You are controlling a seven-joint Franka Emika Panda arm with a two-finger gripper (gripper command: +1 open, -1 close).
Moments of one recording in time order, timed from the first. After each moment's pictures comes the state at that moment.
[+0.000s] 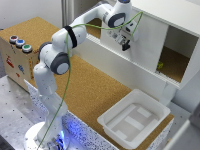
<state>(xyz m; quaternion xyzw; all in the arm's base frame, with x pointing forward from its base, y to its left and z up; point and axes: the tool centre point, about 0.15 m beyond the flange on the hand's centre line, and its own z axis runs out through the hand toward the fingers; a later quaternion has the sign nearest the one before) 0.541 -0.111 0.588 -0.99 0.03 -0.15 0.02</state>
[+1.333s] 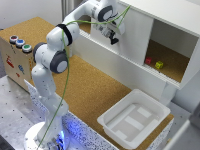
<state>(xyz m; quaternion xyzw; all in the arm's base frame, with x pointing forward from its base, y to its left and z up) 0.541 0.028 0.588 -0.99 0.03 -0.15 0.02</state>
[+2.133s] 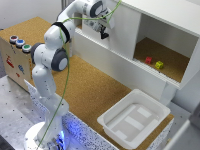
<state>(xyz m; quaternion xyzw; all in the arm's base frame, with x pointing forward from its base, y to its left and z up) 0.540 0.093 0.589 -0.99 -0.01 -0.16 0.02</state>
